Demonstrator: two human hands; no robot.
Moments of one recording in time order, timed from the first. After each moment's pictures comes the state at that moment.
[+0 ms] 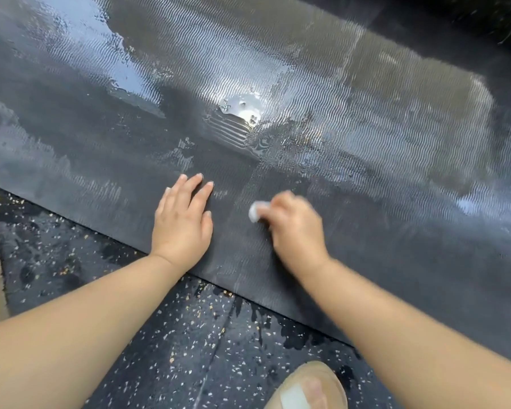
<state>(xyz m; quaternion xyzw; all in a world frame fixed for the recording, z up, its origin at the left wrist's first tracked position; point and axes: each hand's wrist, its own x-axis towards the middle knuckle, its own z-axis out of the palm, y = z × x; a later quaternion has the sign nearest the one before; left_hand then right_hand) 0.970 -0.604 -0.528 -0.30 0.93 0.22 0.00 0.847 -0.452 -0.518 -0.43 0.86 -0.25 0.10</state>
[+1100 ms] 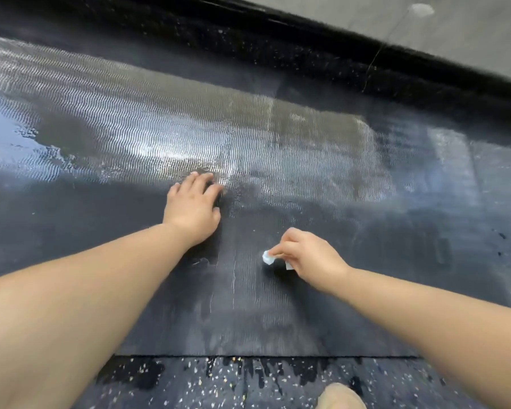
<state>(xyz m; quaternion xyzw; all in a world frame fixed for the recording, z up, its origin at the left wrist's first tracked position) 0.820 -0.673 -0.513 -0.08 0.98 0.14 0.12 0.803 -0.430 -0.472 -0.33 0.89 -0.14 0.28</state>
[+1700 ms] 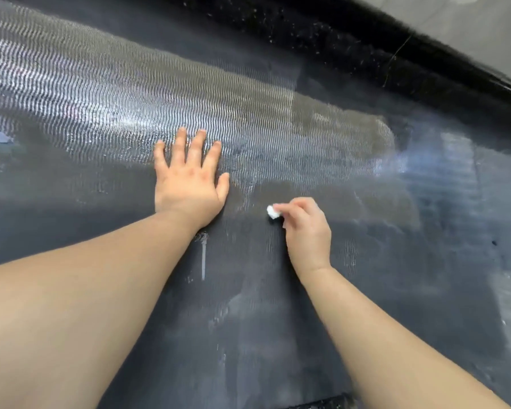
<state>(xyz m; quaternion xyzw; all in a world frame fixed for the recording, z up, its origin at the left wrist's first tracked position) 0.747 -0.722 -0.563 -0.11 0.99 0.08 0.04 0.756 -0.531 -0.521 -0.09 0.97 -0.21 0.00</state>
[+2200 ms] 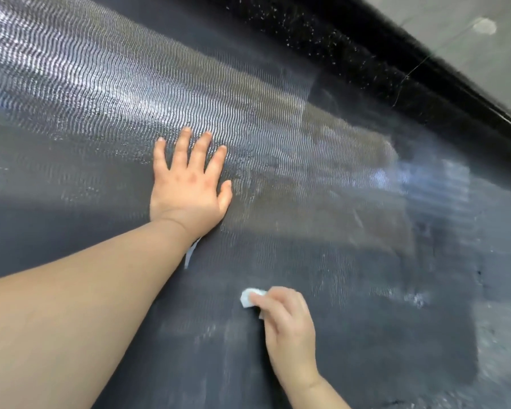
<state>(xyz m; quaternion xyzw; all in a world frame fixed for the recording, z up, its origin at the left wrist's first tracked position) 0.750 -0.721 -0.553 -0.12 0.99 0.09 0.04 0.856 -0.504 -0.522 -0.17 0.96 -0.23 0.03</state>
